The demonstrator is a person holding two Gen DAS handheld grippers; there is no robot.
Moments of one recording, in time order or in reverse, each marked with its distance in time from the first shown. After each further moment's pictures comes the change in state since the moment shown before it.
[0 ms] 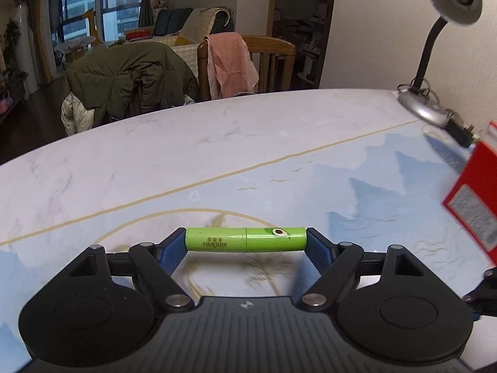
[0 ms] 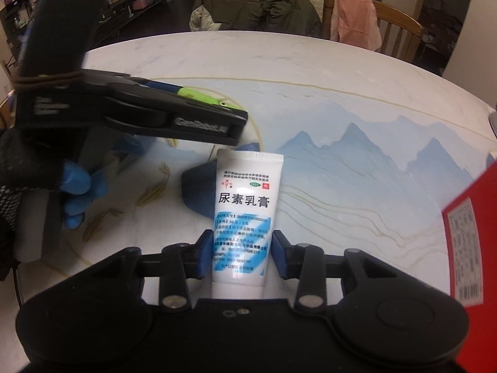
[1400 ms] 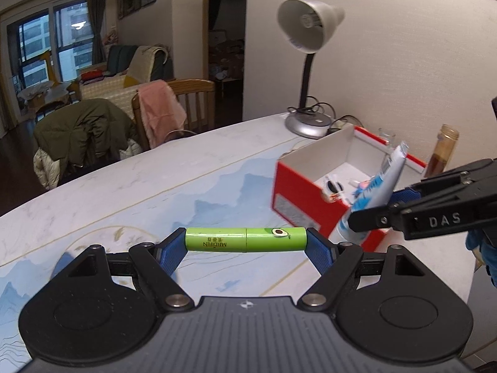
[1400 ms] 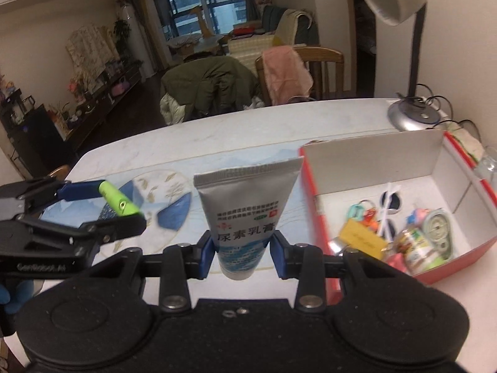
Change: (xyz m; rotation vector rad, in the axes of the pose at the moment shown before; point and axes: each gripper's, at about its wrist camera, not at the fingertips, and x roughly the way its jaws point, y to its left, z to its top) left arm -0.193 -0.176 -0.001 0.163 -0.073 -0.120; right arm -0.193 -0.129 -0.071 0.231 -0.260 0.030
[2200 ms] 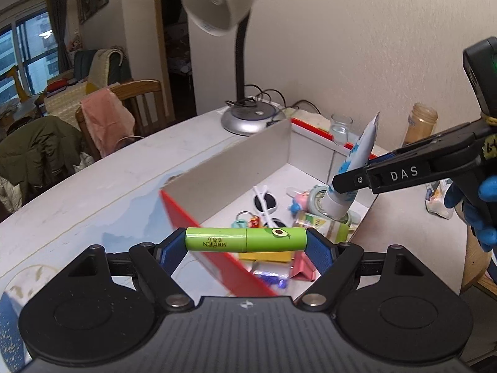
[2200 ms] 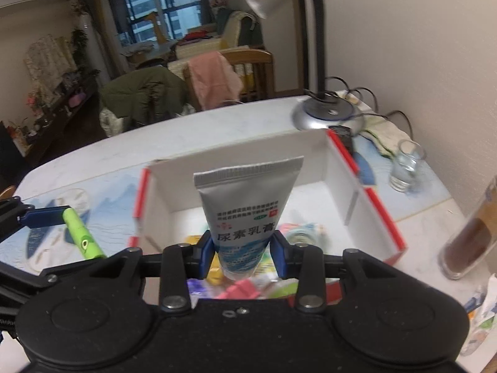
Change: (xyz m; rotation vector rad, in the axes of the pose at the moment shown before) left arm 0.096 -0.142 0.045 0.107 0.062 -0.056; right arm -0.017 -0.170 0.013 0.062 0.002 -0.142
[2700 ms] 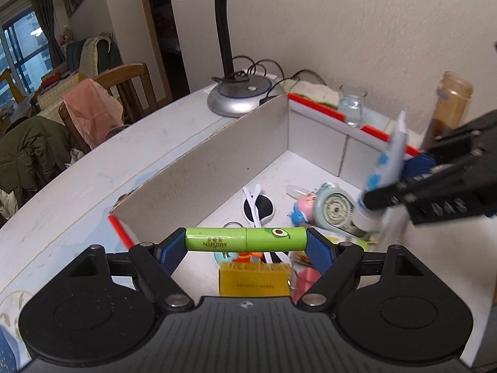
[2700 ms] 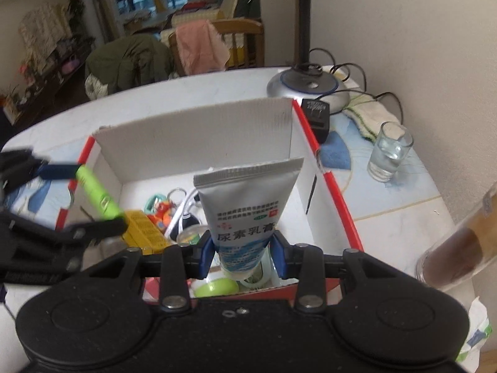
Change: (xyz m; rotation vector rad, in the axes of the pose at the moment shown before) left arm 0.097 -0.027 0.032 0.058 0.116 0.043; right arm 0.036 -0.048 -0.002 -0.085 0.116 -0.026
